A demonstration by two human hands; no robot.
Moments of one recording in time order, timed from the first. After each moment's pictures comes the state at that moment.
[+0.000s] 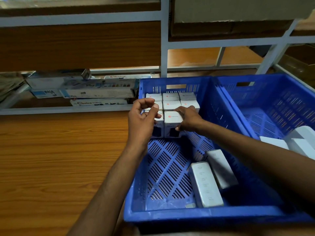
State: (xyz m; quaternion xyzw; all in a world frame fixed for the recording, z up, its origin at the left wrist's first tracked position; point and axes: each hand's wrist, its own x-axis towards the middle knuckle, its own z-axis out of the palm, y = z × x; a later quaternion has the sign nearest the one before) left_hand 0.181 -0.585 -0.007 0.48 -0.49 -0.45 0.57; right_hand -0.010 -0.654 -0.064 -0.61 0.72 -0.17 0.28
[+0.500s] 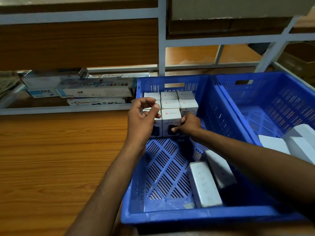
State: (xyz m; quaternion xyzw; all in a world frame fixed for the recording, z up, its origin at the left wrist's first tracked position) left_hand 0.178 -0.588 -0.008 0.48 -0.51 -0.46 0.55; right_hand -0.006 -0.643 -0.092 -0.48 0.78 -0.26 0.29
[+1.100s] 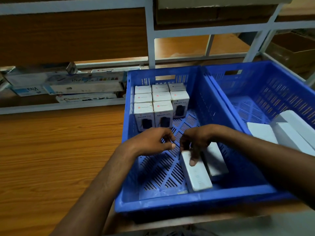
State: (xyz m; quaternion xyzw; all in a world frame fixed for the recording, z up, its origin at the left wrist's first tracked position) left_hand 0.173 -0.580 -0.041 0.40 -0.85 -0.36 0.01; right_hand -0.038 -0.575 -0.053 -0.70 0.55 0.22 0.39
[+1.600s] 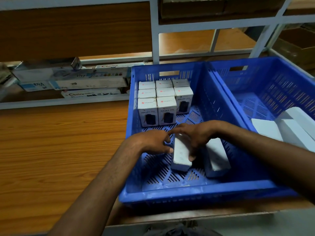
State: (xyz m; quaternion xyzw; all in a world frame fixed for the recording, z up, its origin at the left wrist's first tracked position) left_hand 0.174 -0.582 -0.050 0.41 -0.85 -0.30 -0.16; right_hand -0.025 -0.574 -0.048 -0.77 0.51 0.22 0.31
